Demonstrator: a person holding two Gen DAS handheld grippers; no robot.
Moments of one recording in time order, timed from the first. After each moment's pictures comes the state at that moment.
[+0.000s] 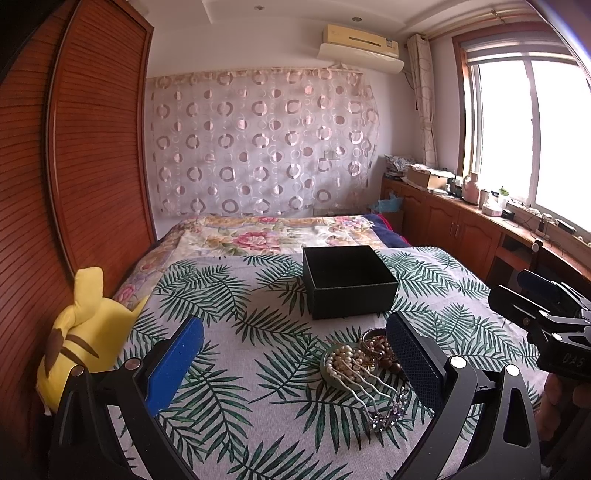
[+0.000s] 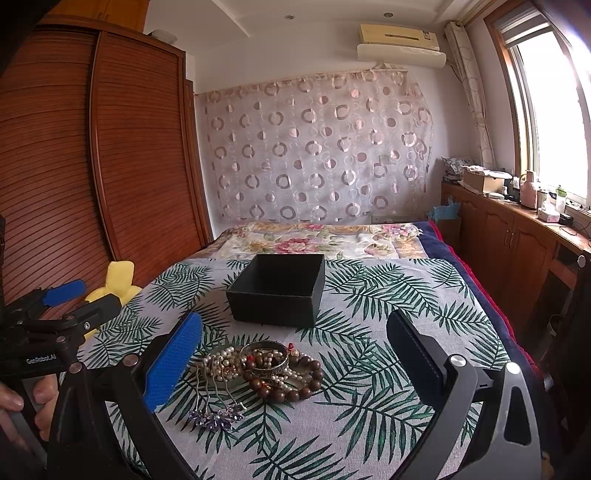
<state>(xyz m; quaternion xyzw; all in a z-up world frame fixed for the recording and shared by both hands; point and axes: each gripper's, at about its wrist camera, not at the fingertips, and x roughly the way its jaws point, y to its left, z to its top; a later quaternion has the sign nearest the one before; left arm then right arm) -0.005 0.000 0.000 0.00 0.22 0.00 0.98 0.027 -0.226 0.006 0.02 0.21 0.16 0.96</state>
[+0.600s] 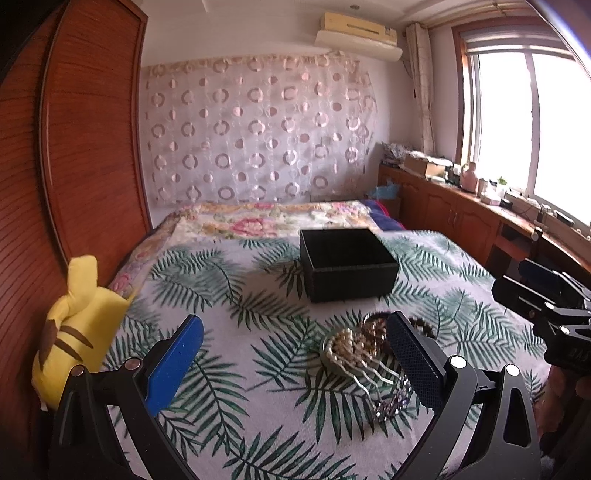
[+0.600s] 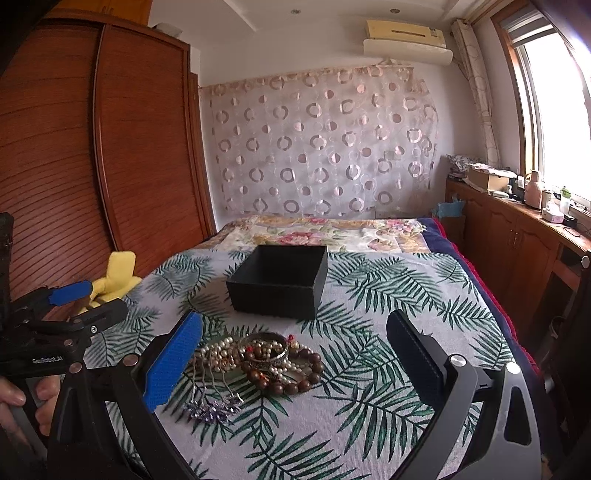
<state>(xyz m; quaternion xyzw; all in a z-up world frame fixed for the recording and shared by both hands) 0.001 0.003 -0.016 0.00 0.25 -0.02 0.97 0.026 -0.218 0.003 0.00 0.22 0.18 0.96</state>
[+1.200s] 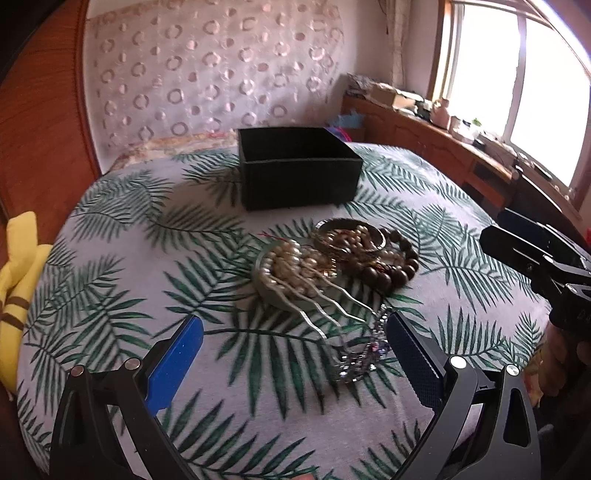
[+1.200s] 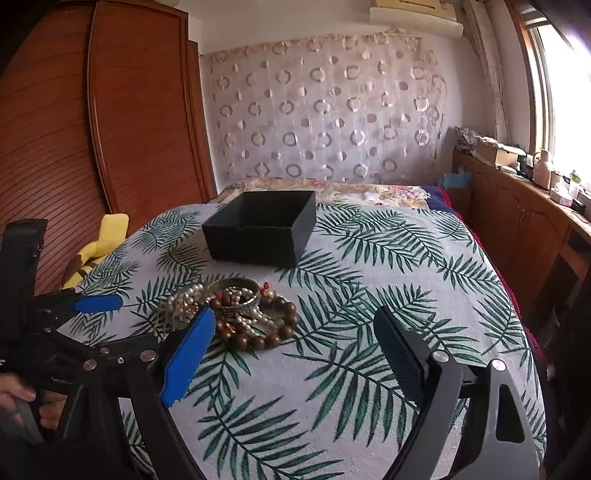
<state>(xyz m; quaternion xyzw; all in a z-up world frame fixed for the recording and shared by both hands) 0.042 -0.037 -0.086 0.01 0.38 -0.10 0.92 0.050 -0.247 -0.050 -0.01 0.29 0.19 0.94</state>
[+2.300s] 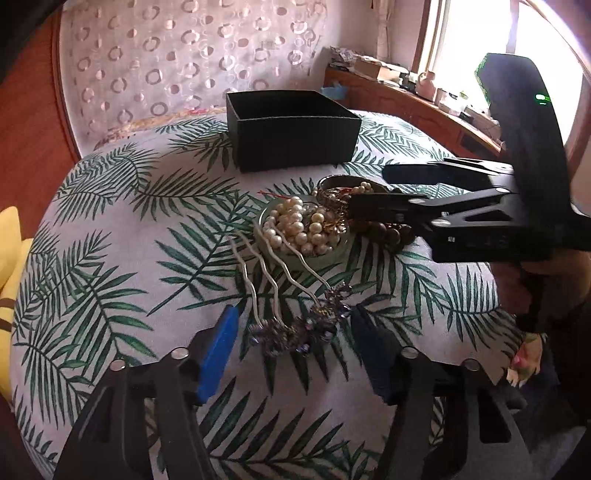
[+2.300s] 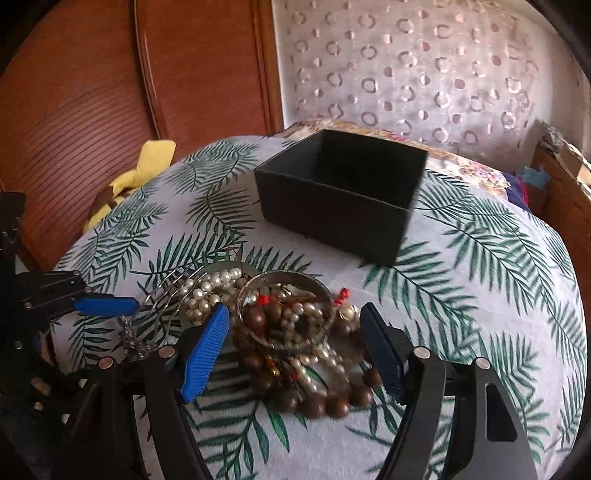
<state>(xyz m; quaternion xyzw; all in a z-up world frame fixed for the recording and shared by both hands) 0.042 -0.018 -0.101 0.01 0.43 -0.14 0.89 0.131 -0.165 -0.083 -0.10 0.38 0.32 0.86</state>
